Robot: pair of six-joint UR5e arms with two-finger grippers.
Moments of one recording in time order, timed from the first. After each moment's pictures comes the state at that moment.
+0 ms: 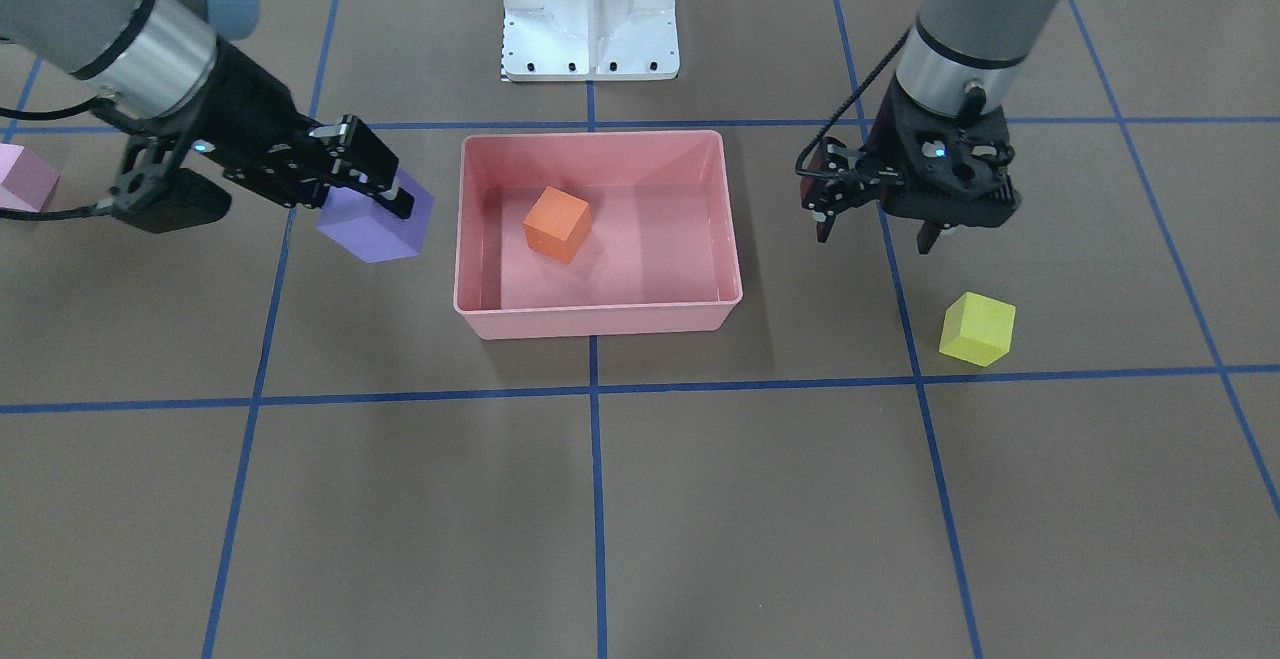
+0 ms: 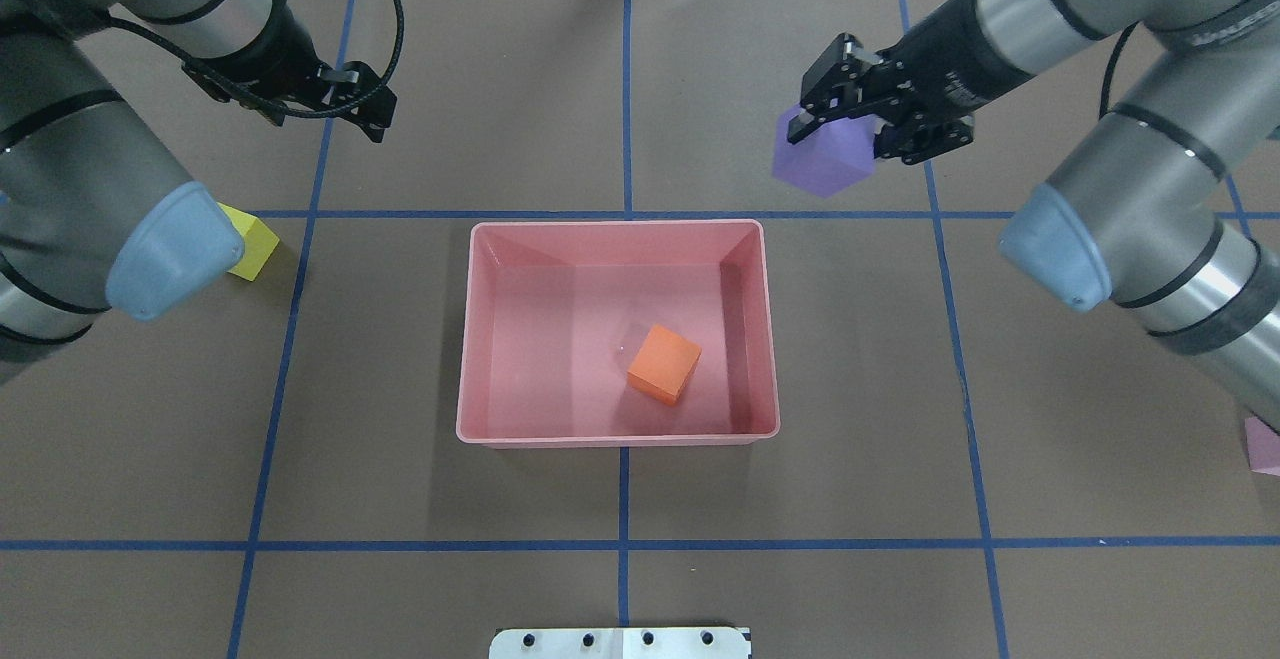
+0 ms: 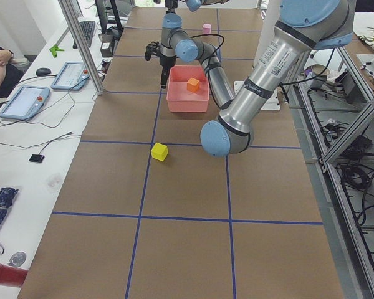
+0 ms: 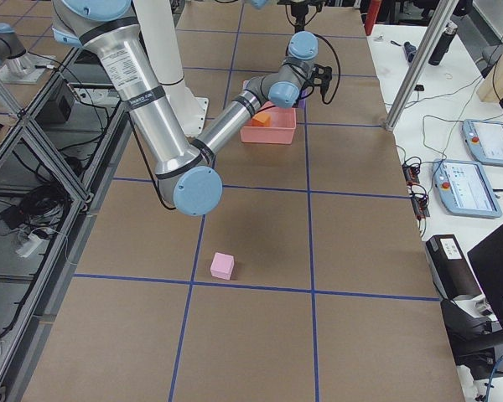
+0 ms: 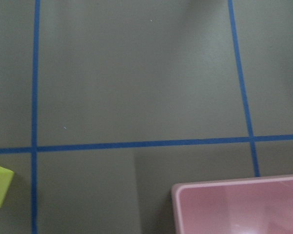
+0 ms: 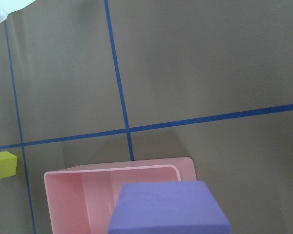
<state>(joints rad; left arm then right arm) -0.94 -2.17 -1.88 -1.34 -2.06 -0.67 0.91 -1.06 1.85 -1.25 2.34 1.38</state>
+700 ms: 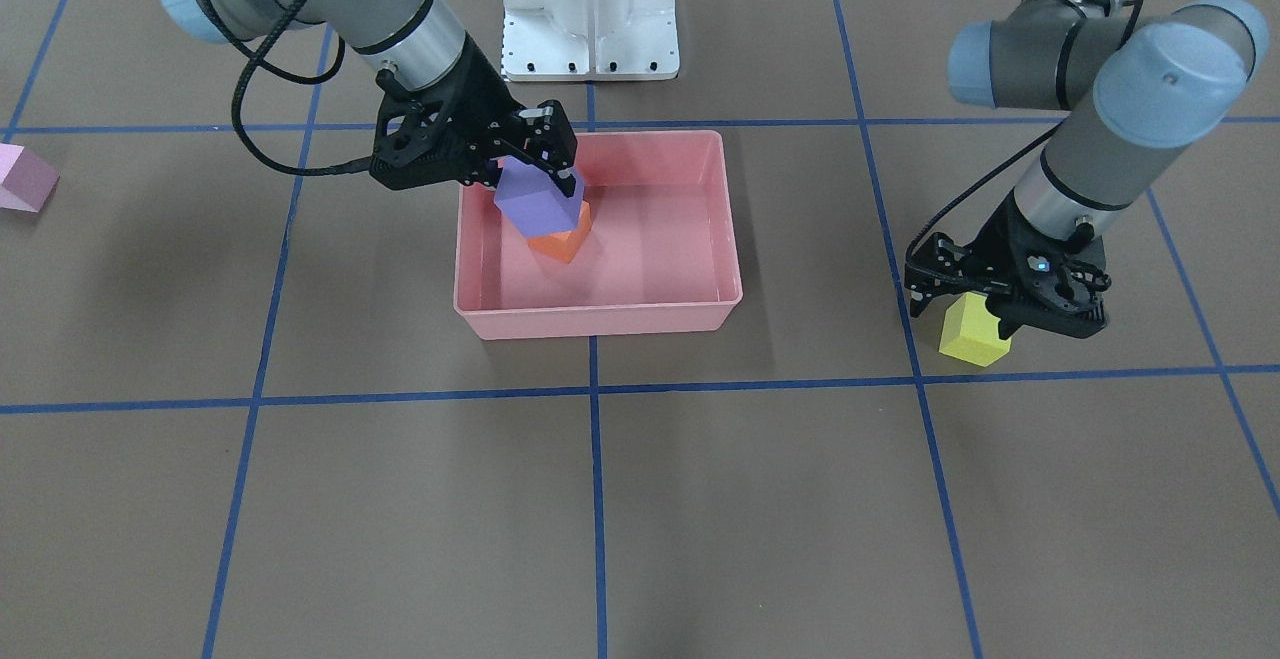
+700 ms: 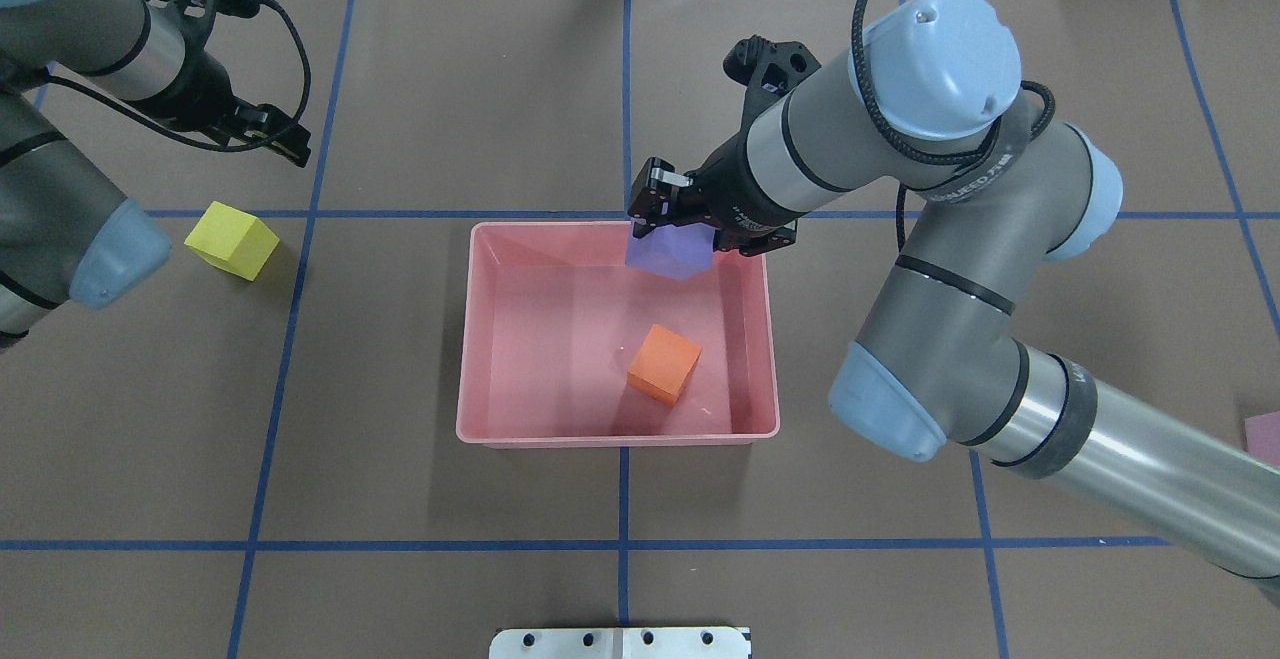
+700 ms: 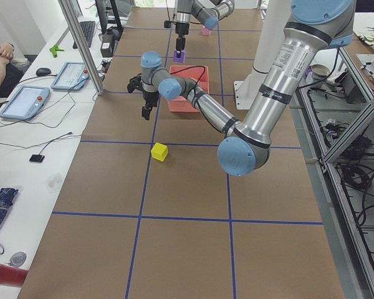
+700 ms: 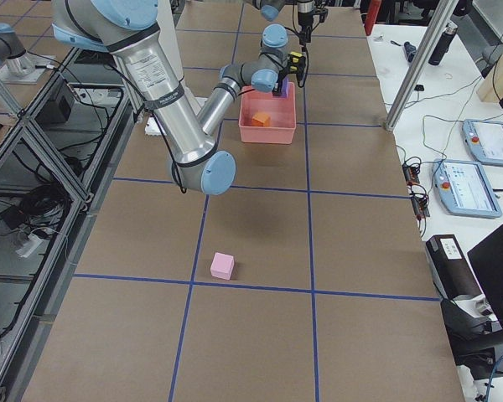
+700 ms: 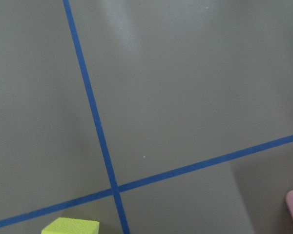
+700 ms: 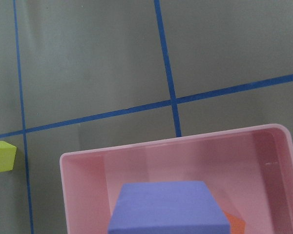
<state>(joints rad) -0.99 -1.96 -1.66 -1.82 -2.13 -0.57 0.64 -0.94 1.82 -1.30 2.04 1.45</state>
